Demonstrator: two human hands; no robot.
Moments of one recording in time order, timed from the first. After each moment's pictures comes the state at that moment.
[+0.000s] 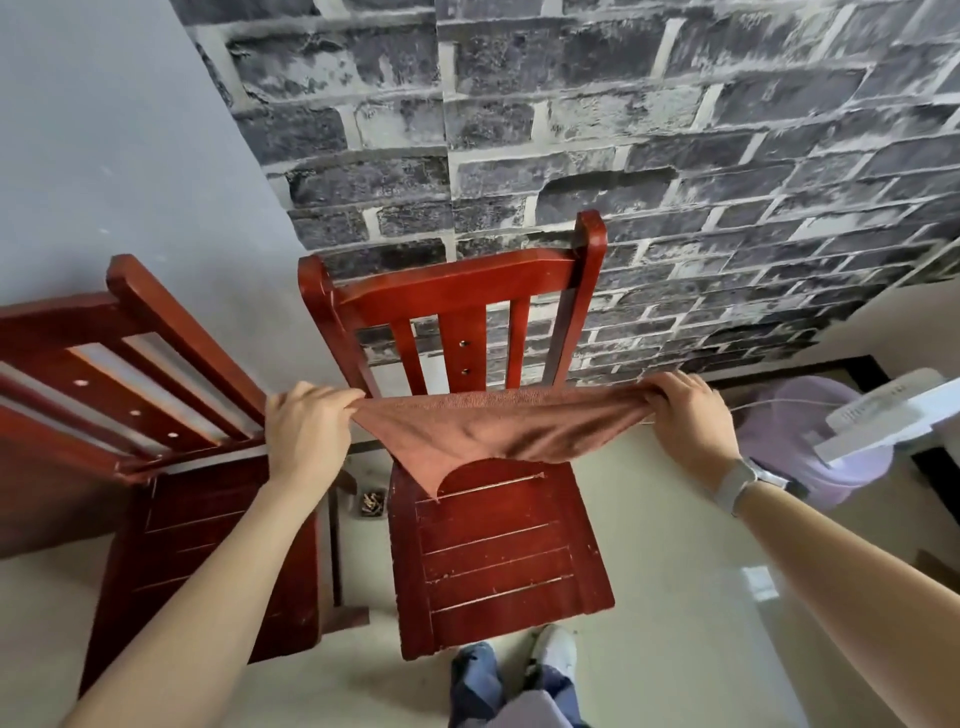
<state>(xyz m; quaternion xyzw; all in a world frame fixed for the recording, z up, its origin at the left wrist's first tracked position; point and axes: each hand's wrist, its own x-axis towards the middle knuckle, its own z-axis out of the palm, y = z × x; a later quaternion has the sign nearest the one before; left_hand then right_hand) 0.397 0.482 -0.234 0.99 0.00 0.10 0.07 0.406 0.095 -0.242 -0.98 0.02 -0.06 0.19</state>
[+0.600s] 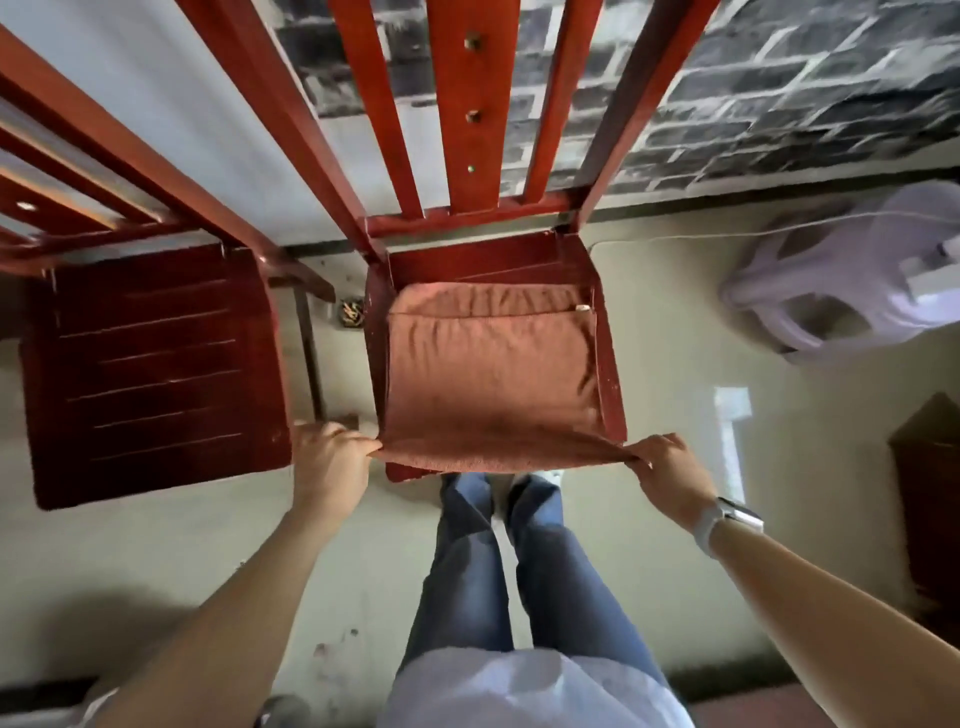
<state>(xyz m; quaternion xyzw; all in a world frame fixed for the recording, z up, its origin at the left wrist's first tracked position) 0.235 0.481 -0.480 0.98 -0.05 -0.19 0.08 0.239 0.096 -0.473 -0.91 0.10 0.37 0.16</state>
